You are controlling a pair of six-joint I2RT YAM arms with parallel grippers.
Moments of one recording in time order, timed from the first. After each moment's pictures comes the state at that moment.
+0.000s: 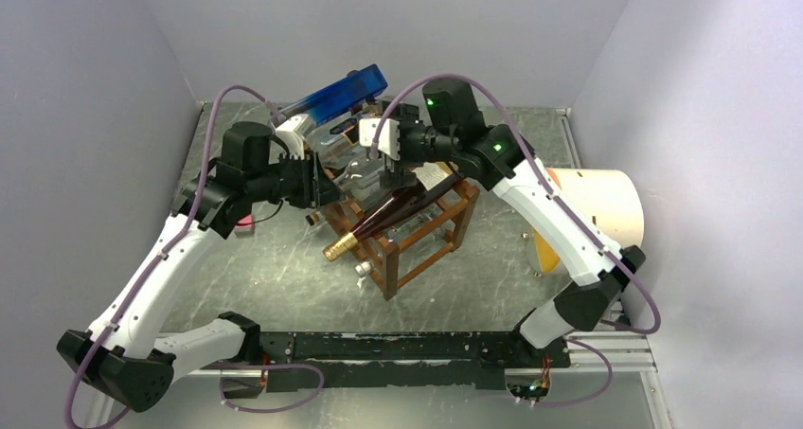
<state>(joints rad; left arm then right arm) -0.43 1.08 1.21 -0.68 0.44 -0.41 0.73 1.51 1.77 -0.75 -0.41 -0.97</state>
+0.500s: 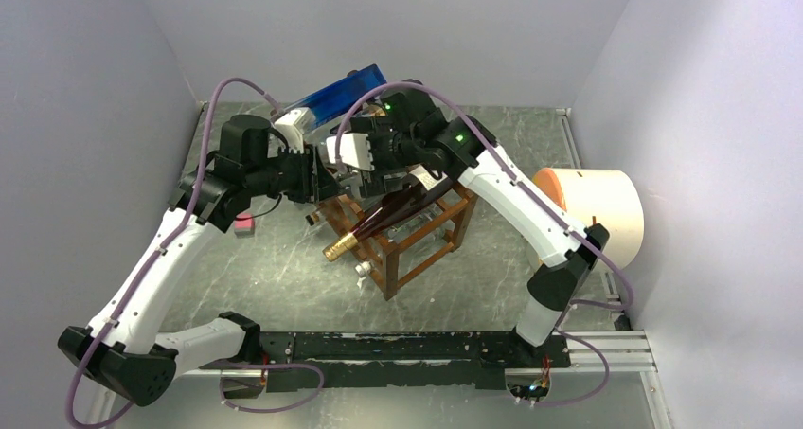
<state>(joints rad) -0.43 1.11 1.28 -0.72 0.43 -0.38 0.83 1.71 1.97 -0.95 -0.31 -1.07</state>
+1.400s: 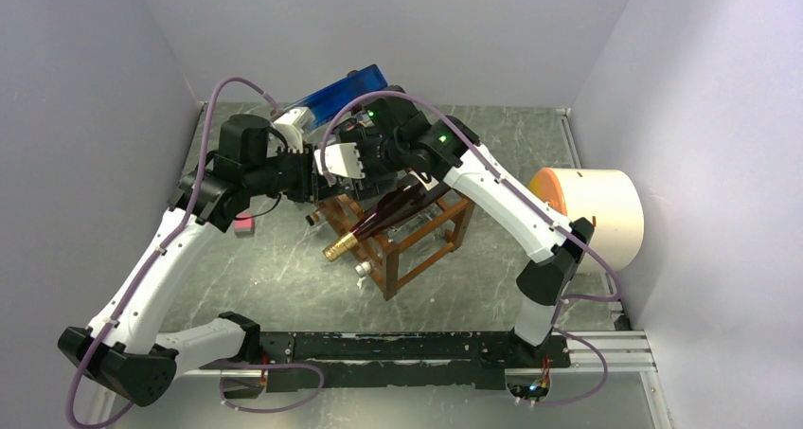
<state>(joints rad) -0.43 1.12 1.28 -0.72 0.43 -0.38 0.87 1.78 2.03 -1.02 -0.25 -1.12</state>
